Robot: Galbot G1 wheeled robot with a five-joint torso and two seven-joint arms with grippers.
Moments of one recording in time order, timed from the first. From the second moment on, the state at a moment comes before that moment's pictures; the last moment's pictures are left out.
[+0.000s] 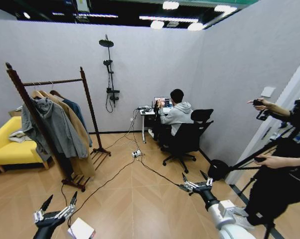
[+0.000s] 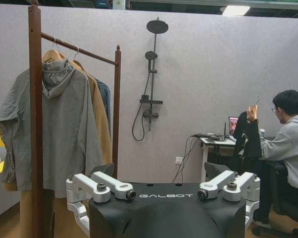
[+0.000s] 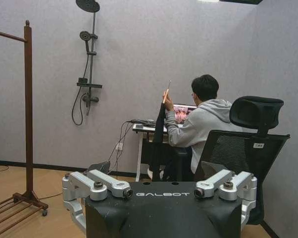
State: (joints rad) left arm 1.83 -1.30 -0.87 -2.29 -0.49 -0.05 0.04; right arm -1.48 1.42 0.76 2.19 0.14 -0.20 -0.16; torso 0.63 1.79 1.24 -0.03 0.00
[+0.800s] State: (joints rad) left arm 1.83 -1.30 -0.87 -2.29 -0.49 -0.05 0.04; right arm -1.47 1.42 0.77 2.18 0.15 -0.21 -0.15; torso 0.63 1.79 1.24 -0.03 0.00
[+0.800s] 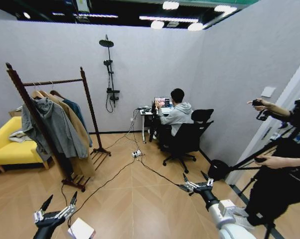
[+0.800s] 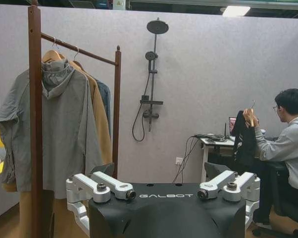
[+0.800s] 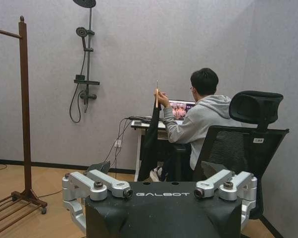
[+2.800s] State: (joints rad) left arm 1.83 -1.30 -0.87 -2.29 -0.49 -0.05 0.04; right arm -1.48 1.43 0.76 2.18 0.13 -0.21 -0.16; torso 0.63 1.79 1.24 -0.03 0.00
